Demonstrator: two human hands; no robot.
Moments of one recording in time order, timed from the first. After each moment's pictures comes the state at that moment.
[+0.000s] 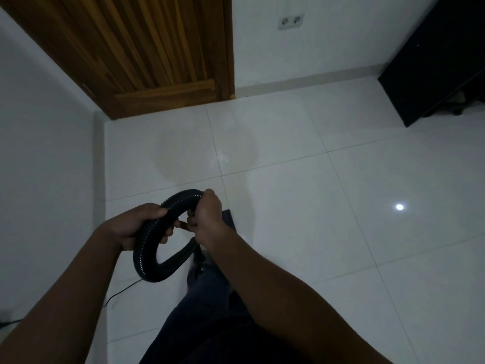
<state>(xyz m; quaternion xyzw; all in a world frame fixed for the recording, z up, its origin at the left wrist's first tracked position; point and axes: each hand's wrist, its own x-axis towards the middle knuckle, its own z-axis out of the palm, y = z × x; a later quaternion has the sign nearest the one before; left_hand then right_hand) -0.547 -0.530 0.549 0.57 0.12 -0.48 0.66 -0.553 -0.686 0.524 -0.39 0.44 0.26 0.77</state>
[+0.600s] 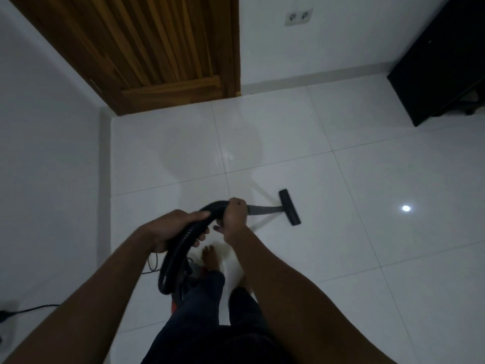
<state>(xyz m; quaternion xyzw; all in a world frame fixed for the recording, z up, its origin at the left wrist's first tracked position) -0.564 -0.579 0.519 0.66 0.17 -0.49 0.54 -0.570 -0.724 0.474 -0.45 0.48 0.20 0.72</state>
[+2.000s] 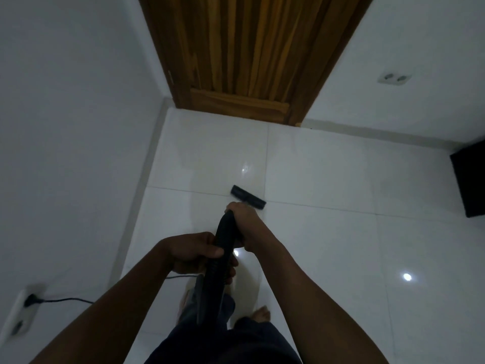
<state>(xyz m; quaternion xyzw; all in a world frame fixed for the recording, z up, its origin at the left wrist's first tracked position) -0.480 -0.392 0.501 0.43 0.04 -0.55 0.72 -0.417 -0.545 0.497 -0.64 0.25 0.41 0.60</state>
